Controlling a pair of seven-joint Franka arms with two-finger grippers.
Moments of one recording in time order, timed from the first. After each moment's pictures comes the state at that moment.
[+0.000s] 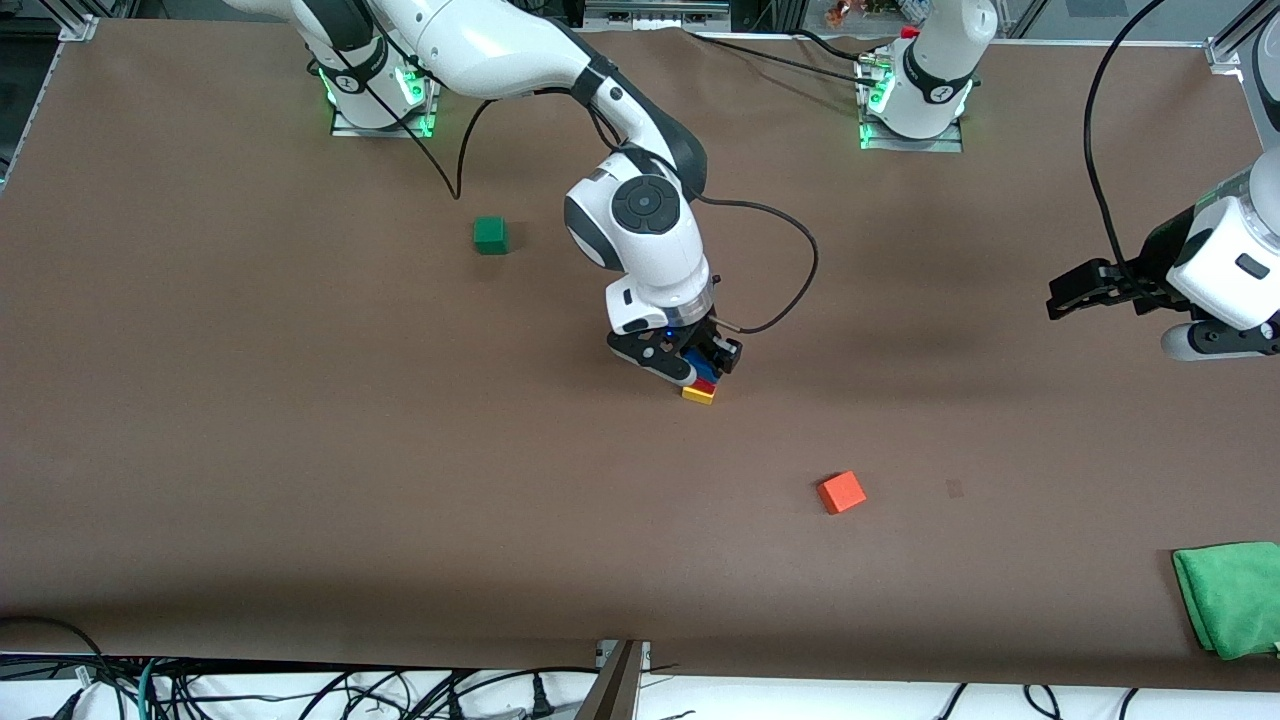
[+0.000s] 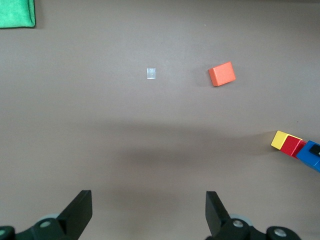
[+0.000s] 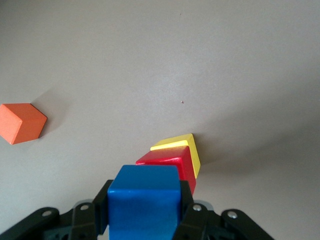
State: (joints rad) left arm 0.01 0.22 -0.09 -1.36 0.00 1.51 -0.17; right arm 0.84 0.92 -0.06 -1.07 0.10 2.28 1.32
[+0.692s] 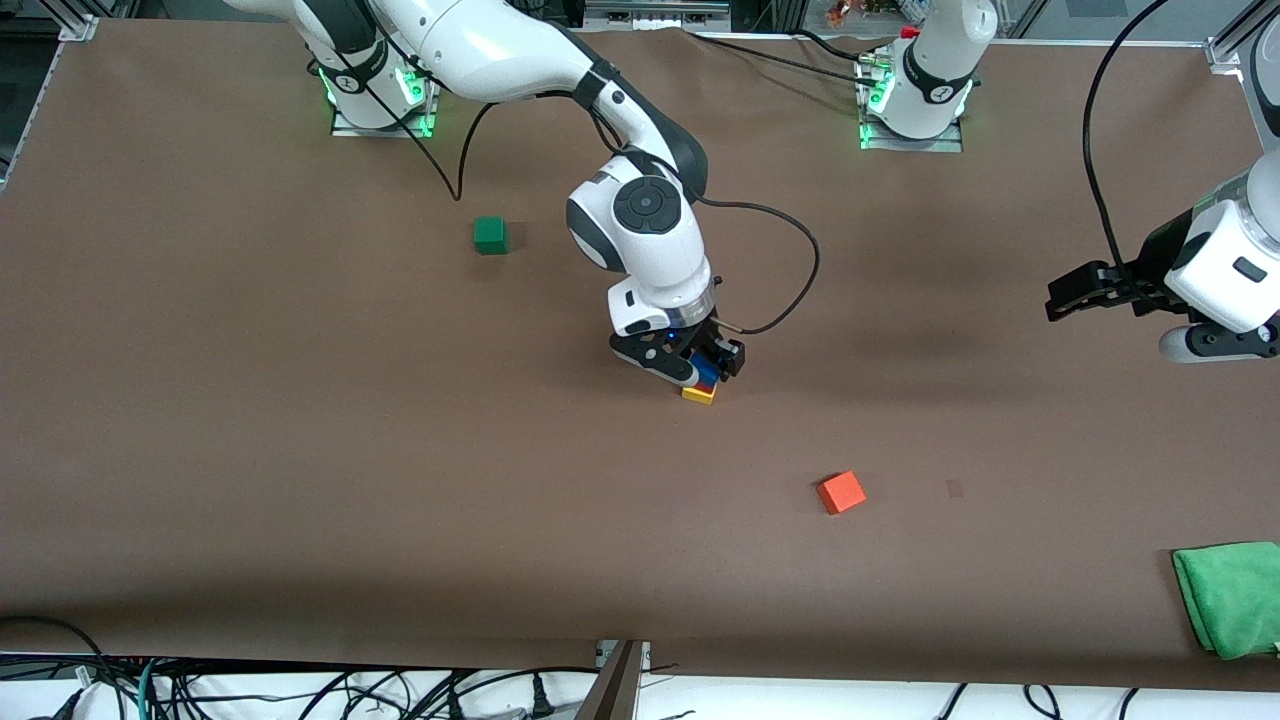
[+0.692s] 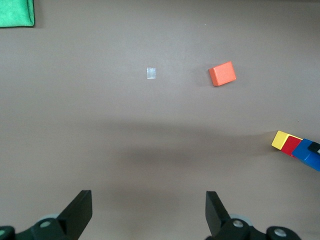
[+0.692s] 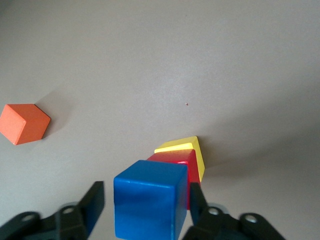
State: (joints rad) left arm 0.01 0.22 -0.09 -1.36 0.00 1.52 -0.17; right arm 0.85 0.93 -0.06 -1.06 0.09 2.30 1.32
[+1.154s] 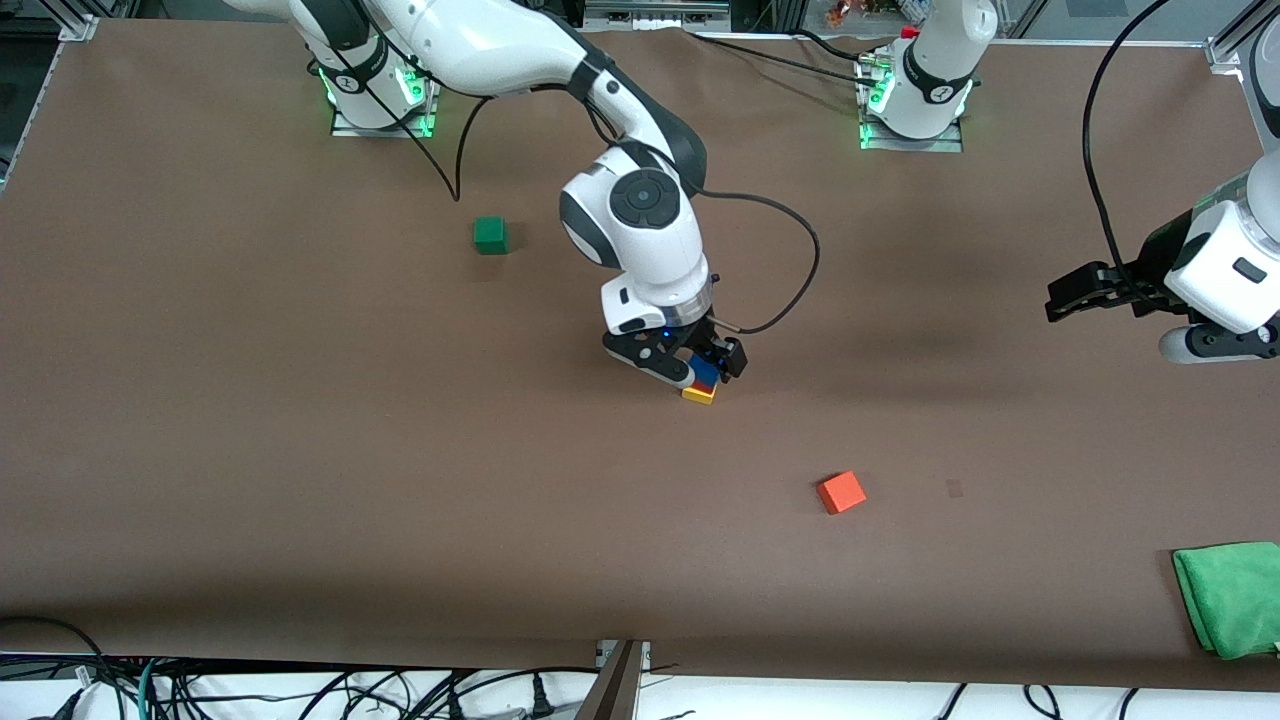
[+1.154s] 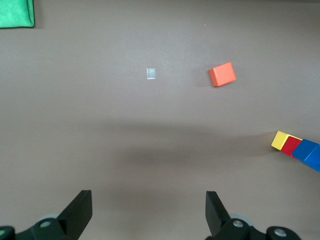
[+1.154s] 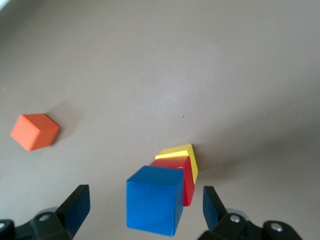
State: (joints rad) left arm 0.01 0.23 -0.09 -1.36 0.00 1.52 -0.17; right arm 0.83 0.87 -0.08 -1.01 0.08 2.16 1.29
